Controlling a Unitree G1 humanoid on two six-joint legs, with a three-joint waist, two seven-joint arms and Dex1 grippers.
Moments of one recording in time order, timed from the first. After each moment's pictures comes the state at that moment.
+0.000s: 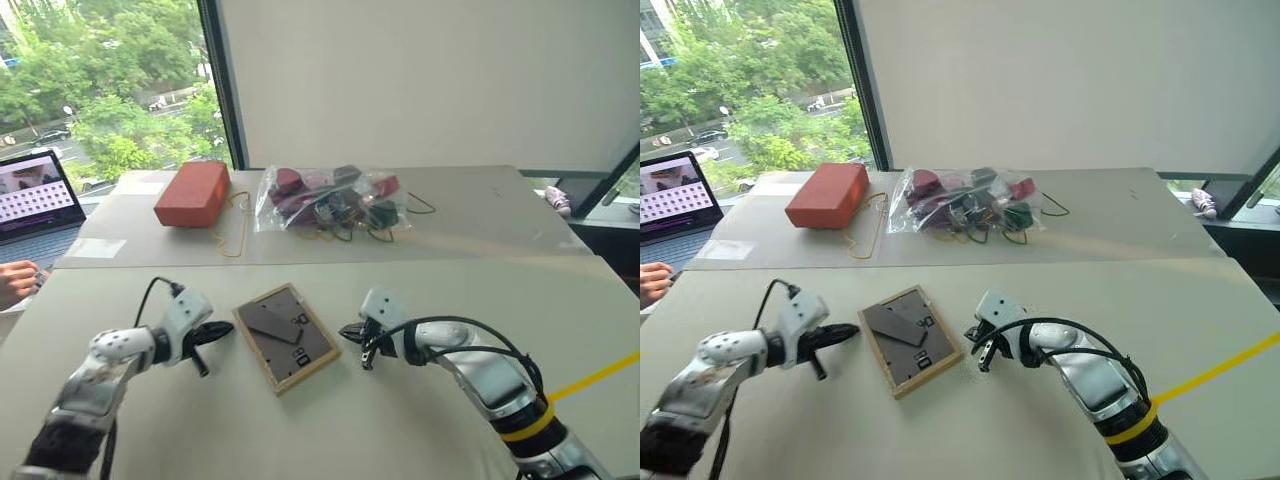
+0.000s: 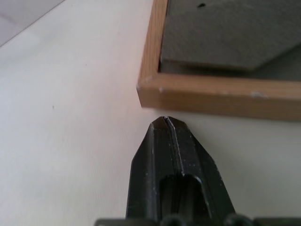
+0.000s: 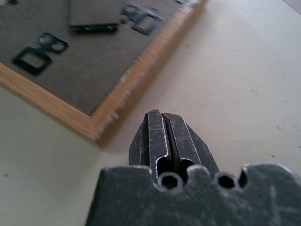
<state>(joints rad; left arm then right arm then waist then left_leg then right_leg) -0.32 0.71 -0.05 0.15 -0.16 0.24 -0.88 -0.42 -0.50 0.39 -0.30 0.14 0.71 0.72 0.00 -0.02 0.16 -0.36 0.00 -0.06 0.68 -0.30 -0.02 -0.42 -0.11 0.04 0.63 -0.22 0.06</state>
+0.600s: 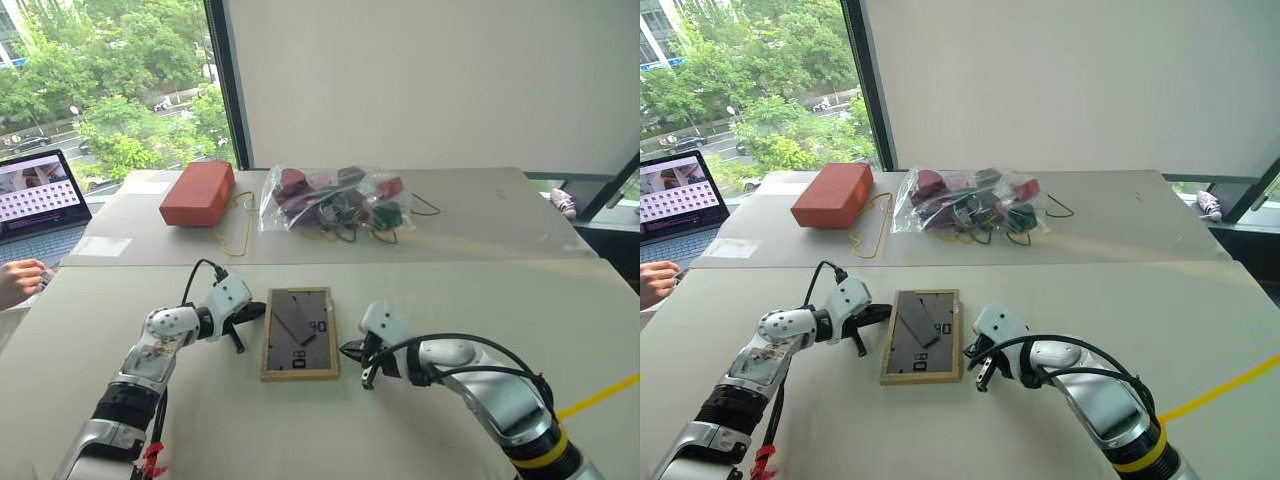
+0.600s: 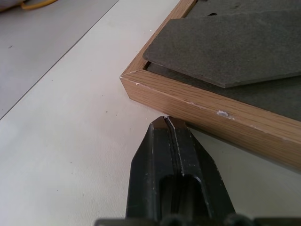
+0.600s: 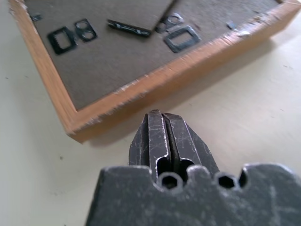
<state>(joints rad) -0.43 0.60 -0.10 0.30 -0.07 0.06 -0.89 -0.34 -0.54 0.34 -0.46 0.18 0.88 0.68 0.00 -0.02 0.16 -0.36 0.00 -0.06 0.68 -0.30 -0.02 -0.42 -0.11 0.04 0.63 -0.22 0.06</state>
